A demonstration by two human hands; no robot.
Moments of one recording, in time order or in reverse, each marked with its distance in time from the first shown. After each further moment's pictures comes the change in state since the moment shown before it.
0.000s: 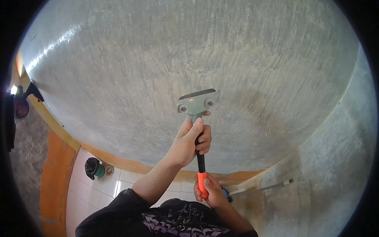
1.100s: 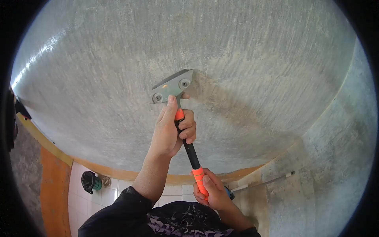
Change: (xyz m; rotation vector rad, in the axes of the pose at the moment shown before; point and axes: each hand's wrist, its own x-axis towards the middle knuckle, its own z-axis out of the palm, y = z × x) left_hand 0.021 0.080 -0.053 -0.099 0.068 0.055; right_hand 0.054 -0.029 0.090 -0.186 0.129 -0.009
